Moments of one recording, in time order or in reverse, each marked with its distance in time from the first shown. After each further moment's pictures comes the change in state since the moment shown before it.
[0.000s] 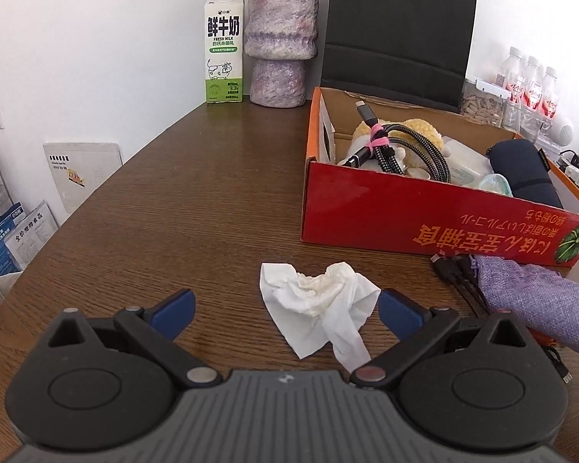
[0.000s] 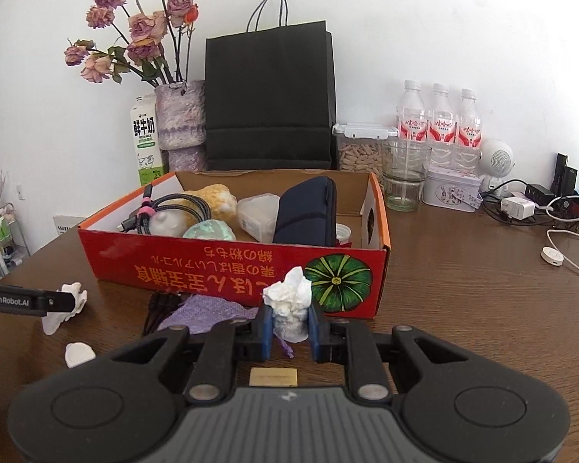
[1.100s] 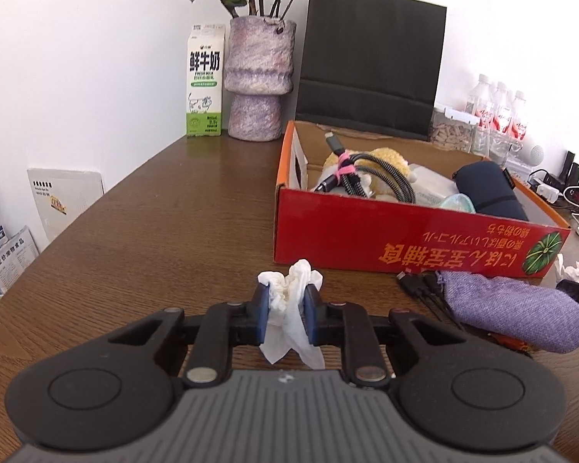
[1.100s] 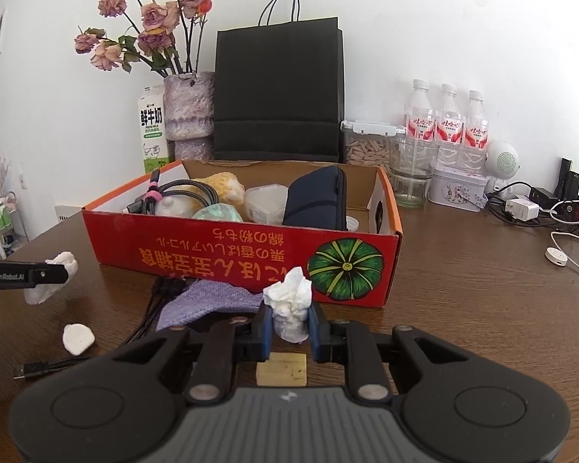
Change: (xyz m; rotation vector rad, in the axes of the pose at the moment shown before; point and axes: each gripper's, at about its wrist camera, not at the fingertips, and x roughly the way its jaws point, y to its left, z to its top) left arm -0.024 -0.005 -0.009 0.011 -0.135 -0.077; right arm -0.001 0.013 -0.012 -0.037 -0.012 0.001
